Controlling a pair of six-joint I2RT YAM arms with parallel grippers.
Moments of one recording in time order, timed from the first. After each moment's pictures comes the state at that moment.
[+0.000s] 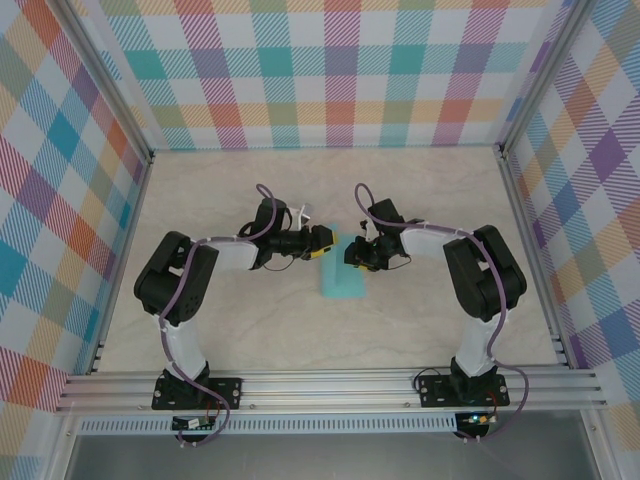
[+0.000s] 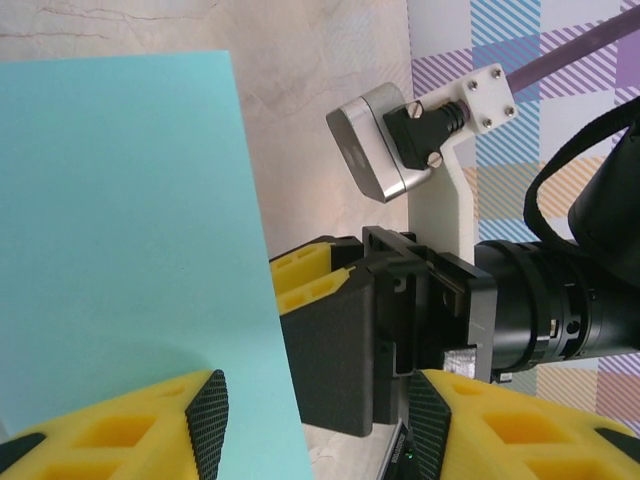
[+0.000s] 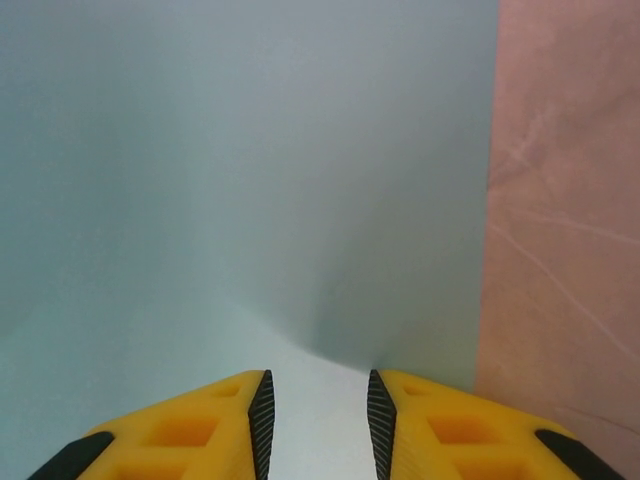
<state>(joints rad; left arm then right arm) -0.46 1.87 0.95 0.34 0.81 -0.87 0.47 1.86 1.06 -0.33 -0.46 0.61</state>
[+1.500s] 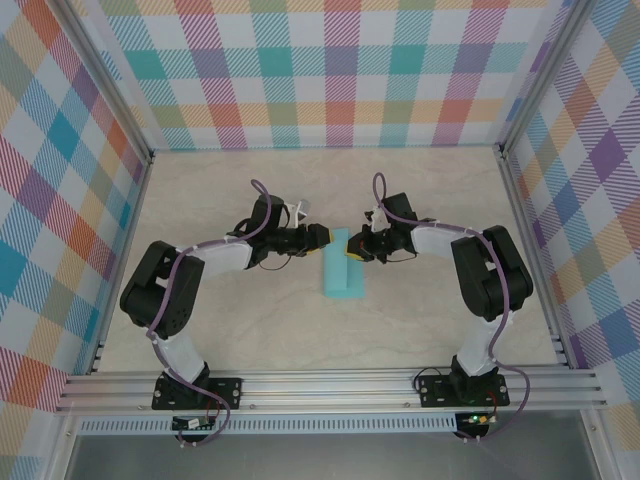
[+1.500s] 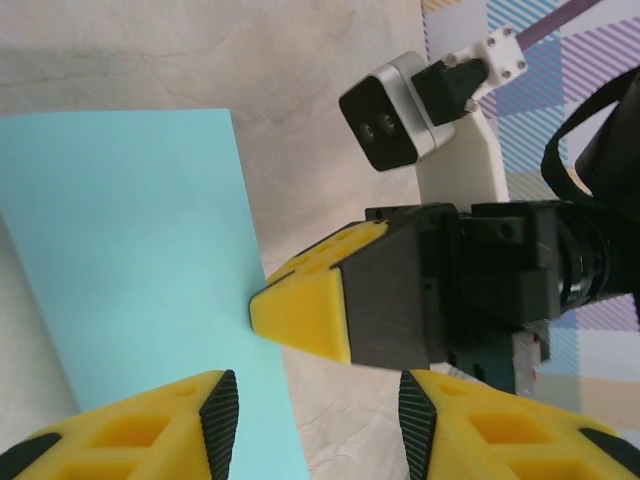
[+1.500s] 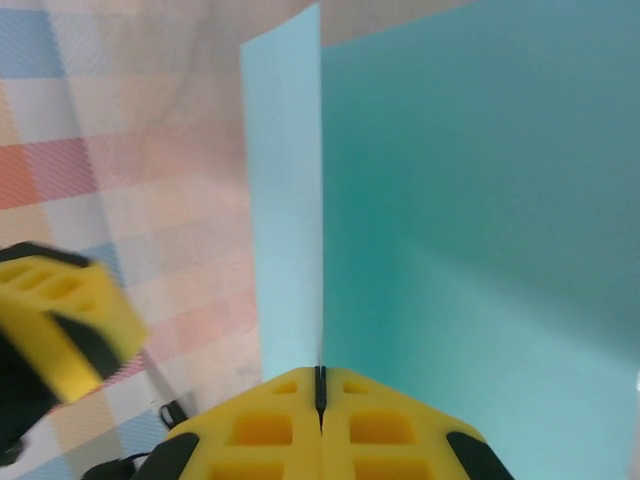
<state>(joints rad) -0.47 1.75 0.95 0.16 0.70 -0.76 0.39 1.85 1.04 -0.20 -0.71 0.72</state>
